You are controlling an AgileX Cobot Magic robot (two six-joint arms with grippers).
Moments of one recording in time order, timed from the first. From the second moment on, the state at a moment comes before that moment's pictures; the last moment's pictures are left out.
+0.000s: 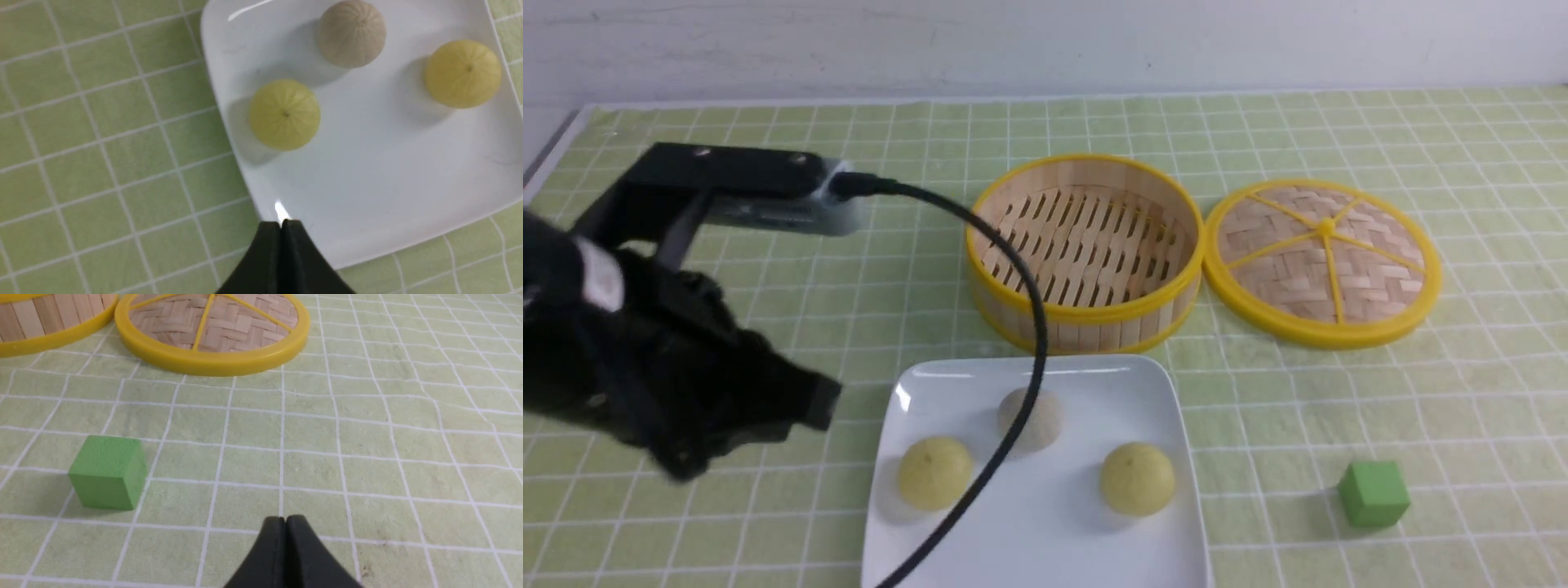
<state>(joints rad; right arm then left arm) -0.01 -0.01 0.02 0.06 0.41 -0.11 -0.44 1.07 -0.98 -0.04 1.02 -0.14</state>
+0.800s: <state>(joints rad) -0.01 -0.01 0.02 0.05 0.41 -0.11 -0.44 0.30 -0.09 -0.02 0.14 -0.24</state>
